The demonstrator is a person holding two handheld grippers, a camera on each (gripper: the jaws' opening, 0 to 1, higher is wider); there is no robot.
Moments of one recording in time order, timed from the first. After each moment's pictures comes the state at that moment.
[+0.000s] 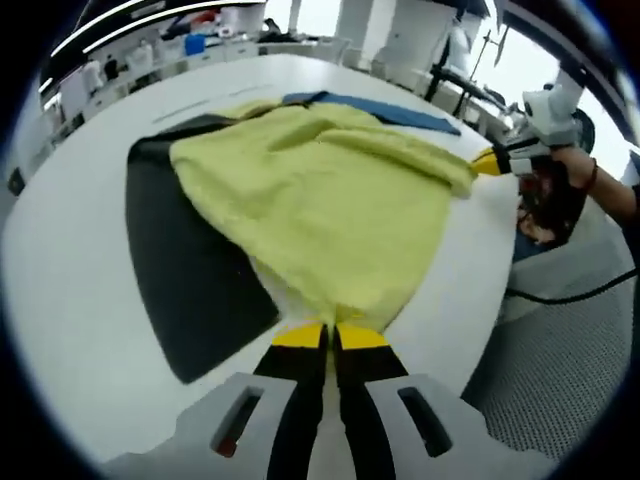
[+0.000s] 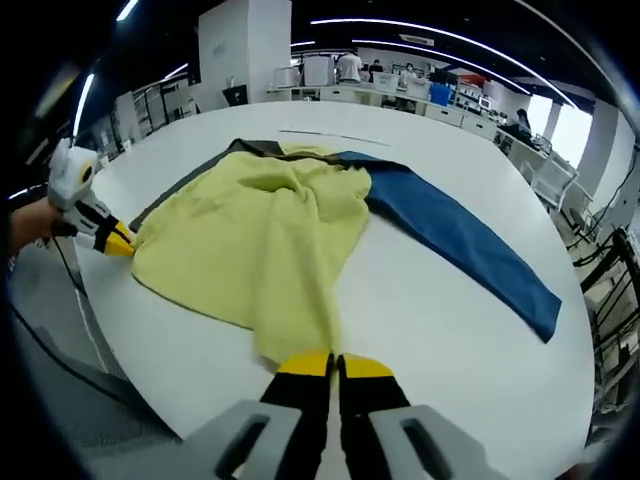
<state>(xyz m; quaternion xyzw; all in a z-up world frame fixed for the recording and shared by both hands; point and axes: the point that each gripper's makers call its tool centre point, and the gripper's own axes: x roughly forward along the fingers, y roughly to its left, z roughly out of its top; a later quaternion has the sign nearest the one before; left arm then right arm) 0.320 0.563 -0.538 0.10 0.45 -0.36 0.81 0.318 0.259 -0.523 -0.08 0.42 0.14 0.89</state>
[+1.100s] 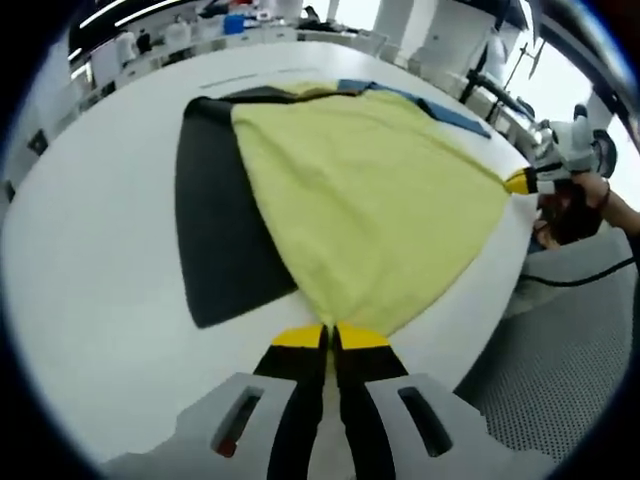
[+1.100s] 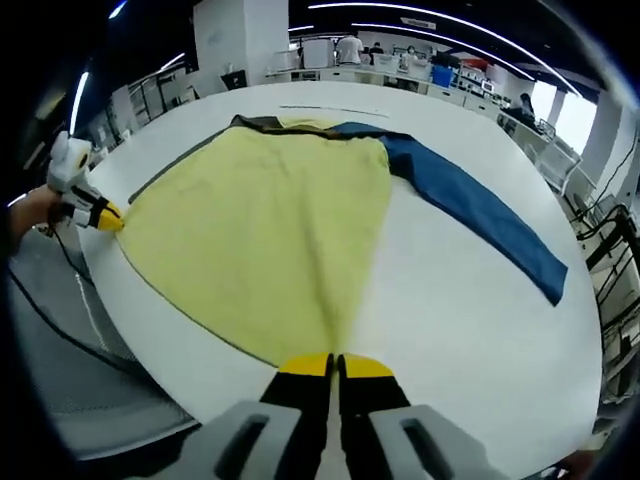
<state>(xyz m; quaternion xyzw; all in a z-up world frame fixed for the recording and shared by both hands) 0.309 0.608 -0.540 0.08 0.46 -0.31 0.83 0.288 0.251 -0.545 -0.07 0.45 0.14 0.88</state>
